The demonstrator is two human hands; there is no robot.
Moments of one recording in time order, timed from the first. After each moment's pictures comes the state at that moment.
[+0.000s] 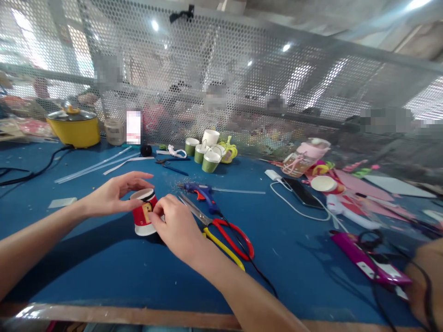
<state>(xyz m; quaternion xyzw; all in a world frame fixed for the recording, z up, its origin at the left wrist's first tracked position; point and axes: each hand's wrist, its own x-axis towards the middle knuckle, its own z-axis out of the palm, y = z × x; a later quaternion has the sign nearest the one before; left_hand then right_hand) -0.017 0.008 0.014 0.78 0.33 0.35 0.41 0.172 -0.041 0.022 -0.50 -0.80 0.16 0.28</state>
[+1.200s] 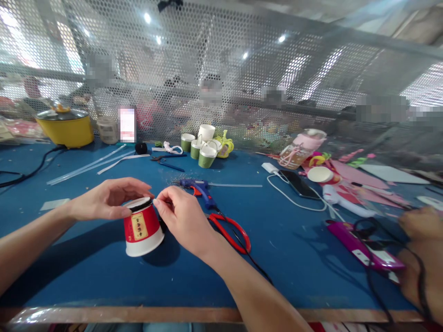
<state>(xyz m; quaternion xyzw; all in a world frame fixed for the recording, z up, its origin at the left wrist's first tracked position) -0.013 0.002 0.017 0.70 0.20 0.31 0.61 0.194 -0.044 0.038 -0.45 -0.80 0.16 0.35</state>
